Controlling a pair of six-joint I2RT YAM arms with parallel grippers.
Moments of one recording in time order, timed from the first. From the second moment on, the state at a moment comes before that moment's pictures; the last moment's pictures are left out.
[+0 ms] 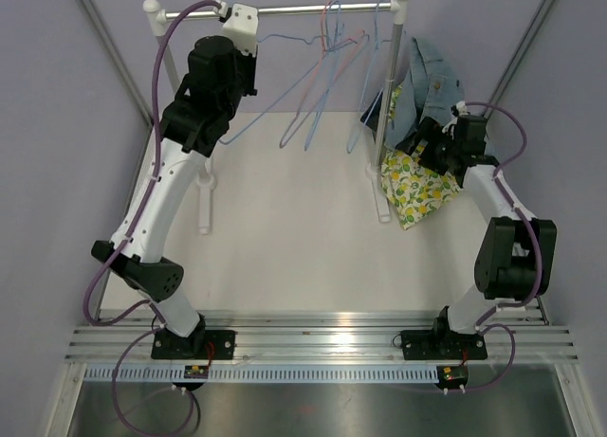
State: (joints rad) left arm -0.48 1.67 2.14 -0.60 -0.36 0.12; right arm -0.07 1.66 1.26 -0.19 -0.38 0.50
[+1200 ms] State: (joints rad) left arm -0.50 1.03 1.66 -0.67 -0.33 -0.13; right arm -0.06 0.88 1.15 -0.27 -0.50 0.58
